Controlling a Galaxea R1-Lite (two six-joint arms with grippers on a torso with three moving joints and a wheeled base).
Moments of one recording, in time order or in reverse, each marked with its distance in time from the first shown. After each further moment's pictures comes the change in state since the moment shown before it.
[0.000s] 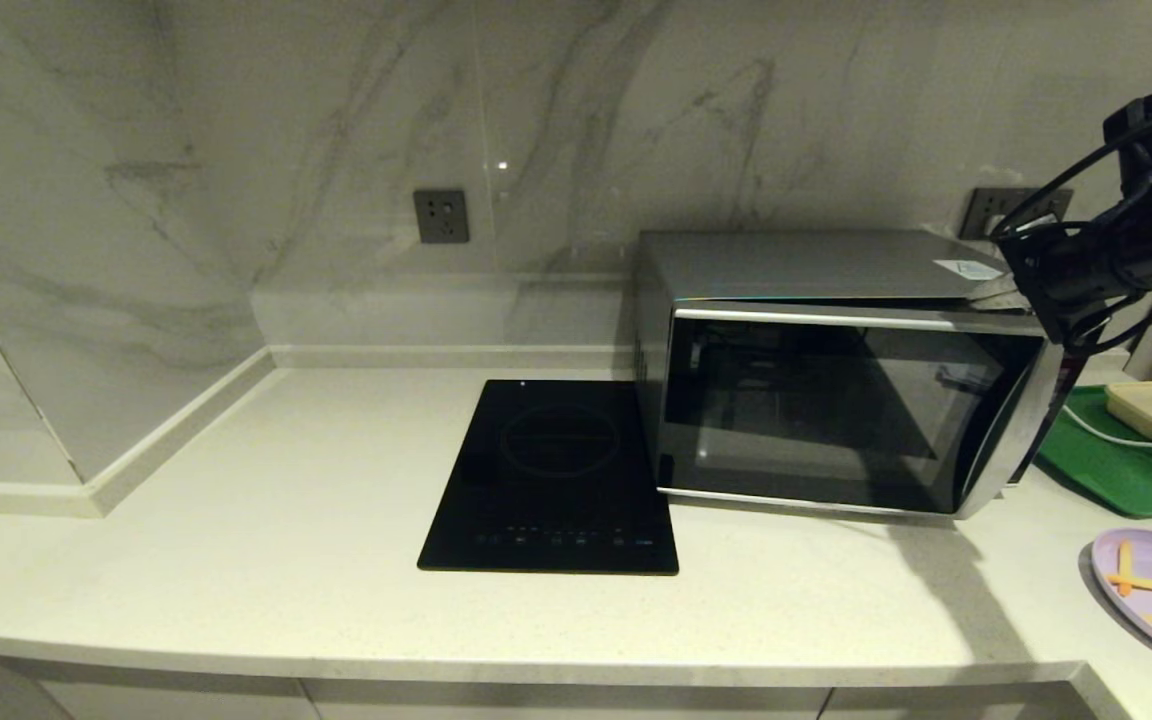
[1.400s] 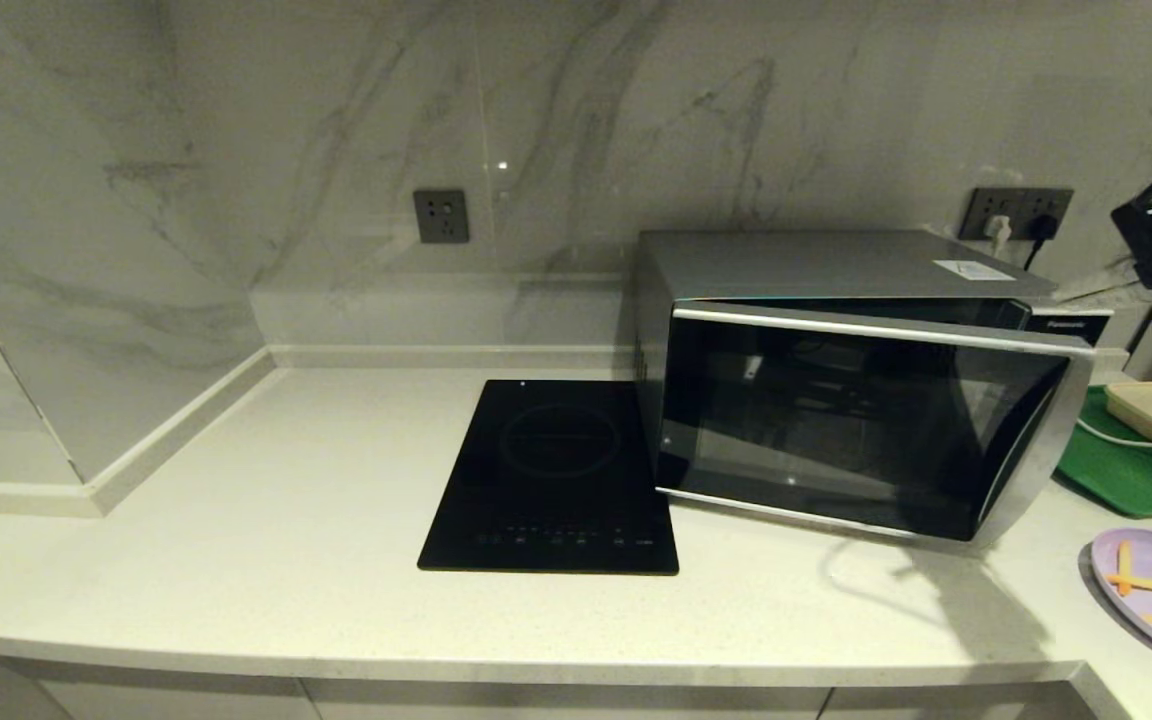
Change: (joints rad) left arm 0.000 0.000 0.000 0.000 0.000 0.000; right arm -0.039 -0.273 0.099 0.243 0.080 -0.055
